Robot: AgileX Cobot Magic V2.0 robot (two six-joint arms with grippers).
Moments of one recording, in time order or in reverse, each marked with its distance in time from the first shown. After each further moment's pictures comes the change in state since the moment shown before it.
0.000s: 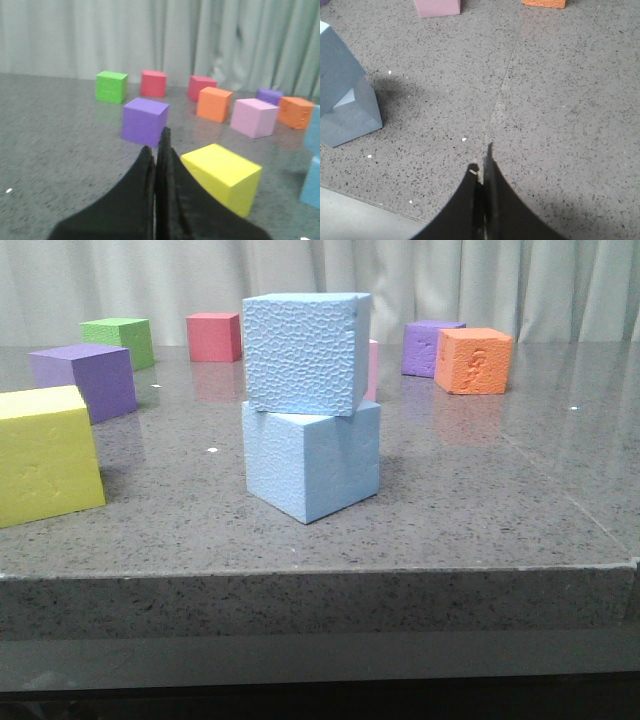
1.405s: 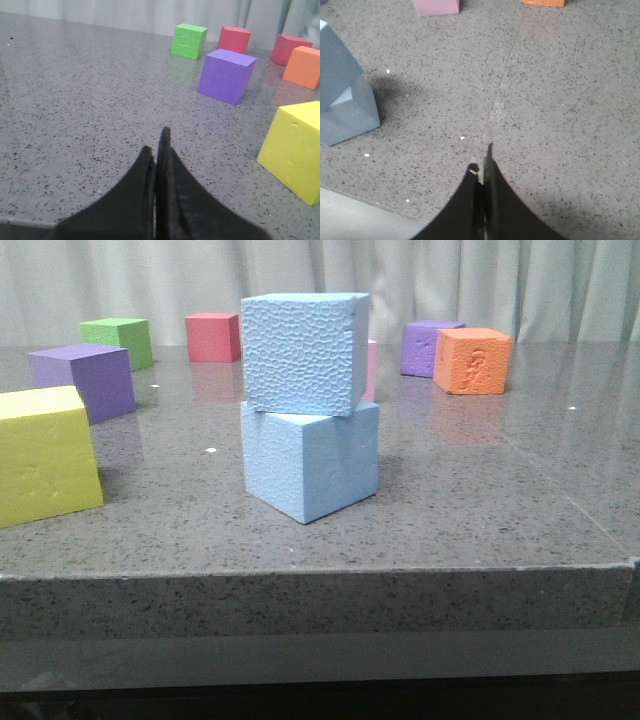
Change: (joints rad) left arm 0.223 0.000 0.082 0.003 0.057 0.000; right arm 0.000 -0.006 0.020 -0.017 -0.019 0.000
